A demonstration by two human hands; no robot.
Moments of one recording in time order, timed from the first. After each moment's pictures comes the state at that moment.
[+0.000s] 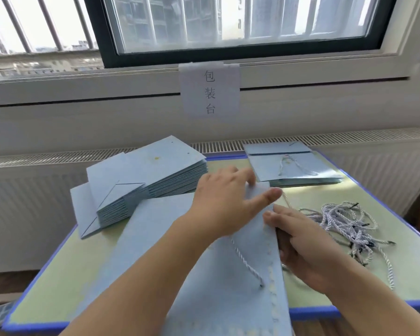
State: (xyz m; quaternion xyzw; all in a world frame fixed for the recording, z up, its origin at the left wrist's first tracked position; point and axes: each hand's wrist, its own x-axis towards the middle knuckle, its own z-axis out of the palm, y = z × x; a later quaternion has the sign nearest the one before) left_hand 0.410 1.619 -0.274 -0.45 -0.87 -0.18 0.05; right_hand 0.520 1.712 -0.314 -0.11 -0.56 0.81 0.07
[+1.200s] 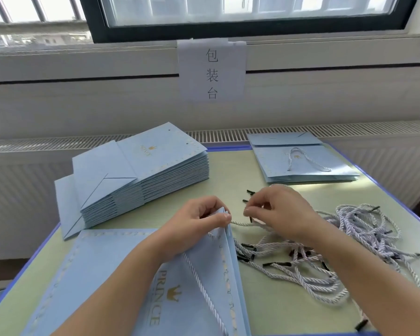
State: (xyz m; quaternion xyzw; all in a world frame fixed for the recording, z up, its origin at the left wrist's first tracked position) left_hand 0.354 1.581 -0.345 -0.39 -0.72 -0.52 -0.24; right_hand 0.450 1.752 -0.320 -0.11 -0.96 0.25 0.10
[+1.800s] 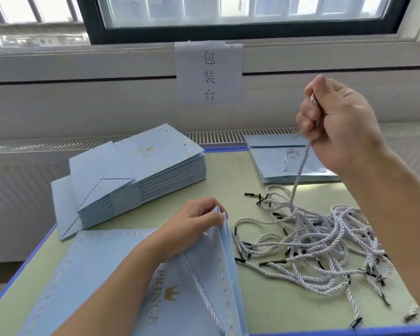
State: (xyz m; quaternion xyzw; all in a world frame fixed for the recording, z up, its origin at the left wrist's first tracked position) left_hand 0.359 1.581 -0.340 -0.38 -0.74 -0.50 -0.24; right_hand 0.444 1.786 -0.220 -0.02 -0.58 0.74 0.35
